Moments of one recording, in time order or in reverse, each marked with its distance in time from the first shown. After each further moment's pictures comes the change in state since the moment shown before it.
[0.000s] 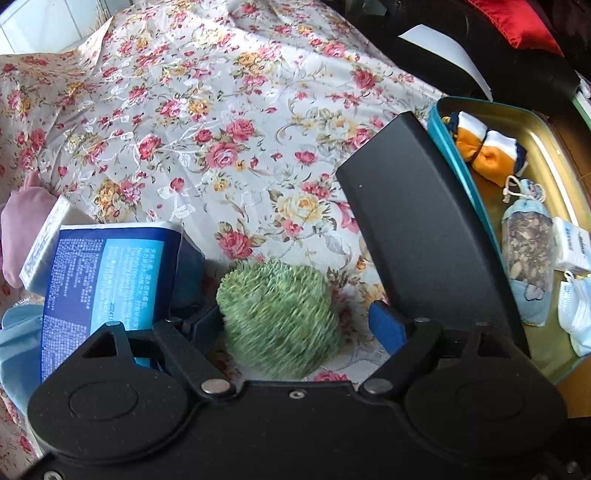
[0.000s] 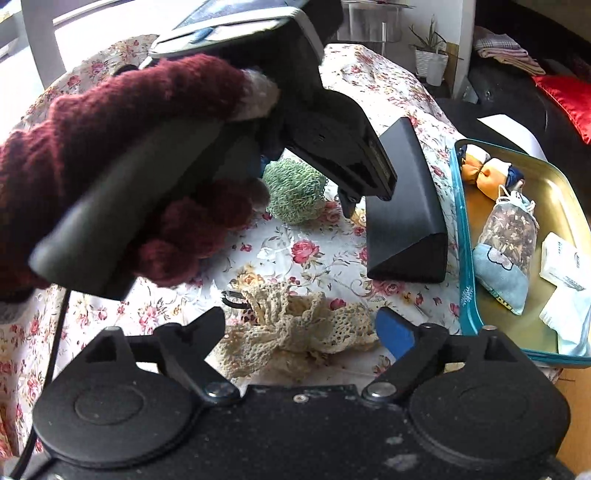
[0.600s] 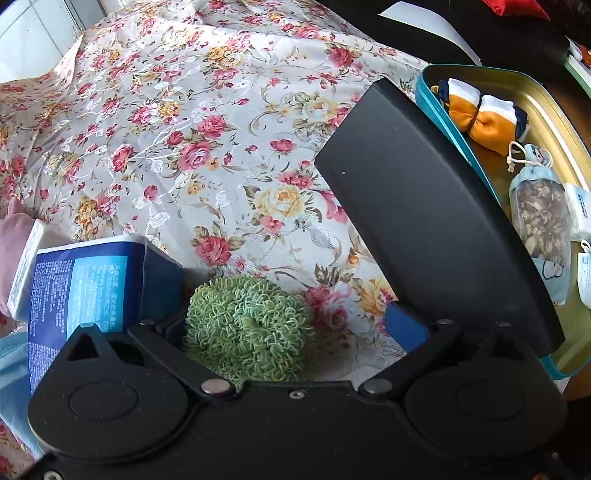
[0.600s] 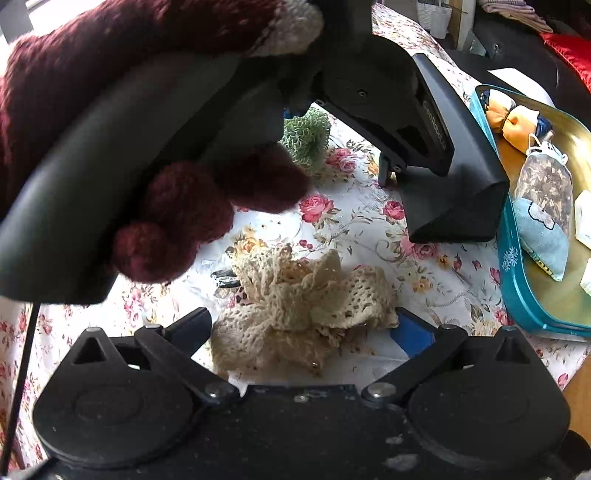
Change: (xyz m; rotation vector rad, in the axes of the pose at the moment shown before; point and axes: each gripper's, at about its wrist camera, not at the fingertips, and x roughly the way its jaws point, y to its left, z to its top) left arm 0.017 -0.016 0.001 0.108 0.021 0.019; right arm 0.043 0.002 -0.001 0.050 0.137 0.014
